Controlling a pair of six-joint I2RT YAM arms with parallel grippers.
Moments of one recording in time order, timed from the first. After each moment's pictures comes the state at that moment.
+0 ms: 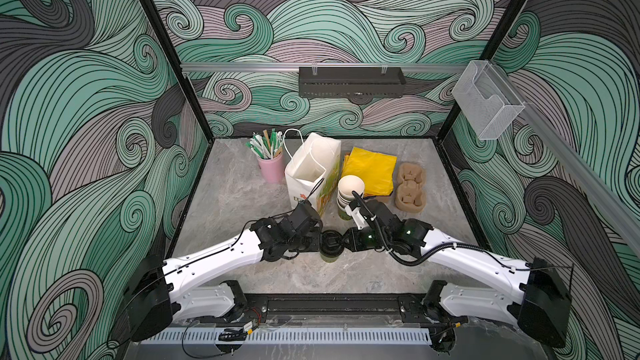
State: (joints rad) left arm -0.95 1.18 0.83 -0.61 0.03 -0.91; right arm 0.89 1.18 0.77 -0.46 -0.28 0.72
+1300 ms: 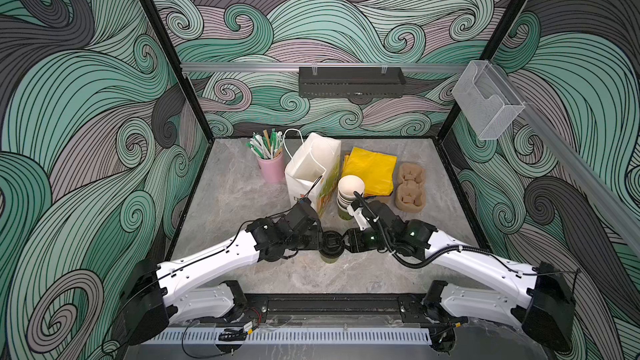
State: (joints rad) left arm -0.95 1.14 0.83 -0.60 0.02 -0.88; right arm 0.90 1.14 0.77 -0.51 -0.24 0.69
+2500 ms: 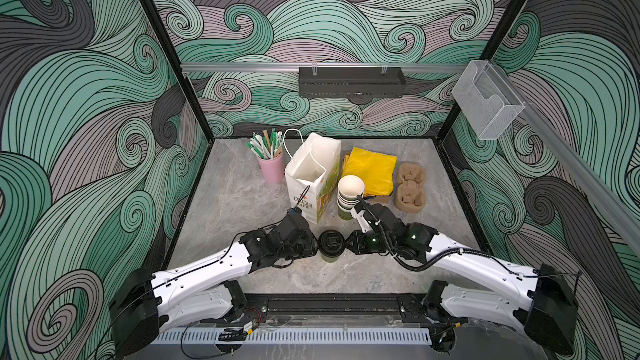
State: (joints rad) left arm -0.94 1.05 0.64 -0.45 0.06 -1.03; right arm 0.90 1.13 0.72 -0.48 -0.24 0.77
